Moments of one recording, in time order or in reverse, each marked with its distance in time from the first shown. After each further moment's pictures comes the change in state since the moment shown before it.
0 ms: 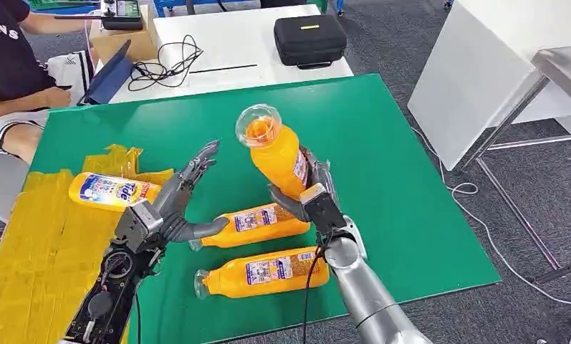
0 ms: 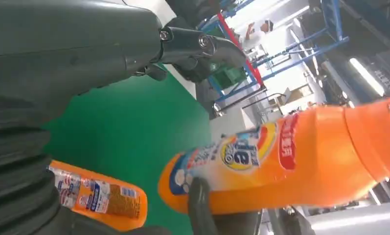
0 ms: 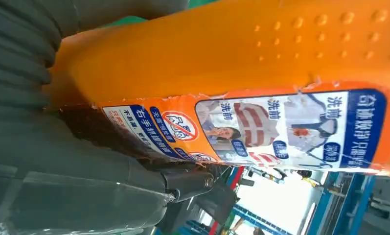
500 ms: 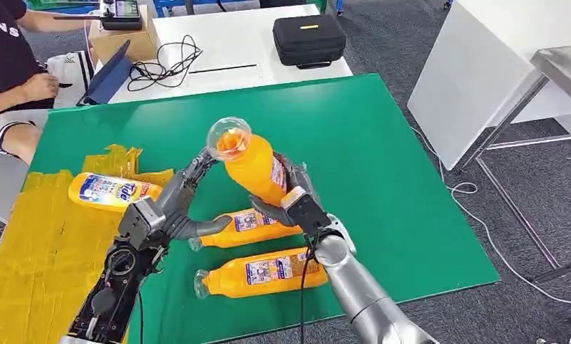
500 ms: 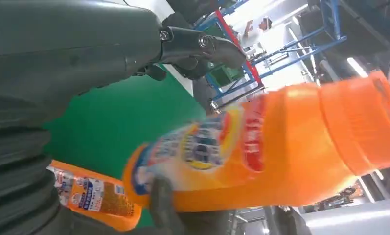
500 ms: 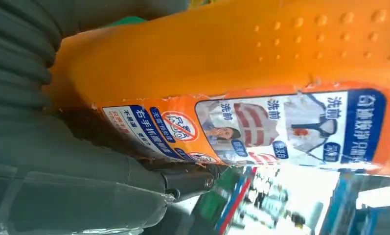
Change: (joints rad) left arm -0.019 -0.007 -0.010 0.027 0.019 0.005 -0.004; right arm -0.060 0.013 0.083 0.101 -0.006 0.116 -0.017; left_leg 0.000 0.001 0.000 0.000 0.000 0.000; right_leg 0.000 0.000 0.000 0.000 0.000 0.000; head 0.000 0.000
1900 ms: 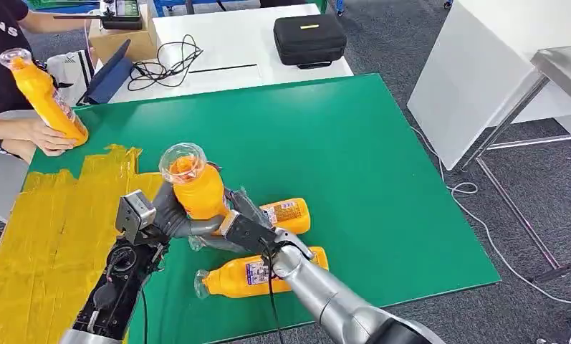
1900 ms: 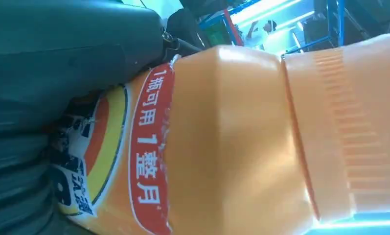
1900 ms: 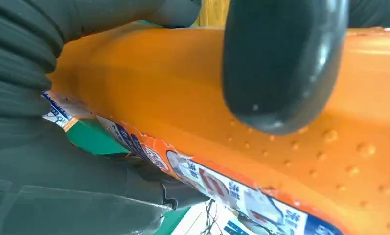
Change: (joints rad) left arm -0.025 -0.006 0.020 0.097 0.074 0.009 -0.024; right arm -0.122 0.107 0.248 0.329 -0.028 0.041 -0.051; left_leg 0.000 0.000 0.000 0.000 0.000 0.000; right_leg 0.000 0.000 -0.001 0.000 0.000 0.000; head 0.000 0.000
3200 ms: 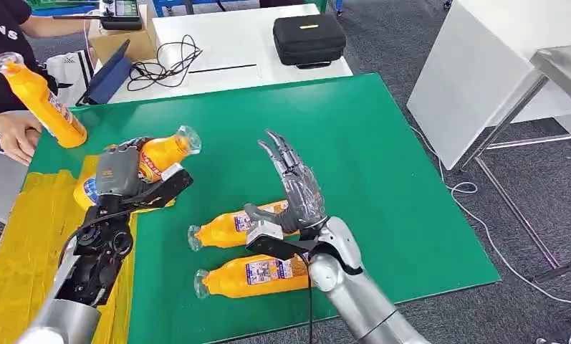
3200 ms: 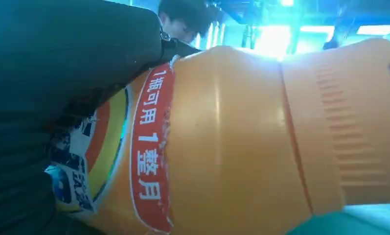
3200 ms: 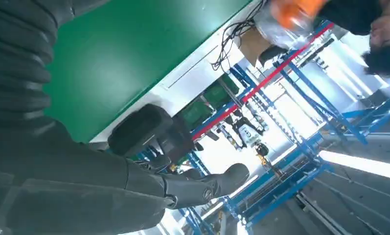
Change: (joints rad) left arm -0.168 0.087 0.075 0.241 -1.139 0.661 0.504; right arm 0.213 -0.183 -0.130 -0.602 0.519 -0.366 0.243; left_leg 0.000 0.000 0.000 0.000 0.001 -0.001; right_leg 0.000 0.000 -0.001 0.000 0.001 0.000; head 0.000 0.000
